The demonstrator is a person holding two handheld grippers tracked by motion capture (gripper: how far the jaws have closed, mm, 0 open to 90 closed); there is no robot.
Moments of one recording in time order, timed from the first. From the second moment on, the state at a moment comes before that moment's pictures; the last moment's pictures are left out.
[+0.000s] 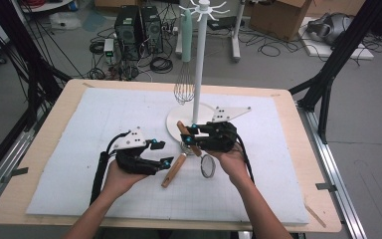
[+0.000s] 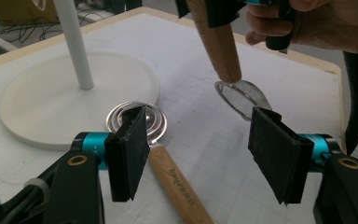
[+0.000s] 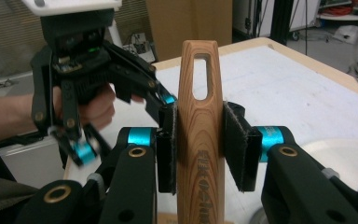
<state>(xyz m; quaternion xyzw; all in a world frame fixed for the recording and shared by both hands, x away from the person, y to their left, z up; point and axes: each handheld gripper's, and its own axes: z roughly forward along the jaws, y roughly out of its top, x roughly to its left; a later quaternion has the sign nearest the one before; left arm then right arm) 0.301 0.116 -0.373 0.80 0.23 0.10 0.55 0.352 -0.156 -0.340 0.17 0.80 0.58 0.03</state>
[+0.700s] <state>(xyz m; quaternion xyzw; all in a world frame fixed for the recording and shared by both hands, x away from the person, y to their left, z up) 0.303 0.087 -0.373 0.79 0.23 0.10 0.56 0.337 -0.118 -0.335 0.15 0.78 0.60 0.05</state>
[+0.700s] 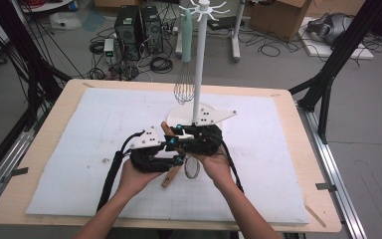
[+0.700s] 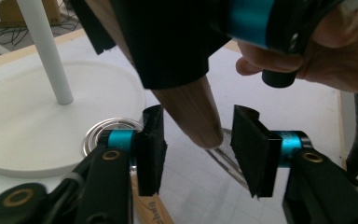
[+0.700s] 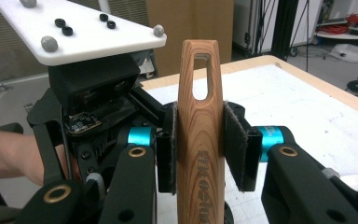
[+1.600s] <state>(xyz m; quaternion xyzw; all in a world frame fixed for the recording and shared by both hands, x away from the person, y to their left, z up) 0.303 0.107 -0.360 0.80 0.18 0.06 0.58 0.335 -0.124 -0.328 0.08 0.79 0.61 -0.02</state>
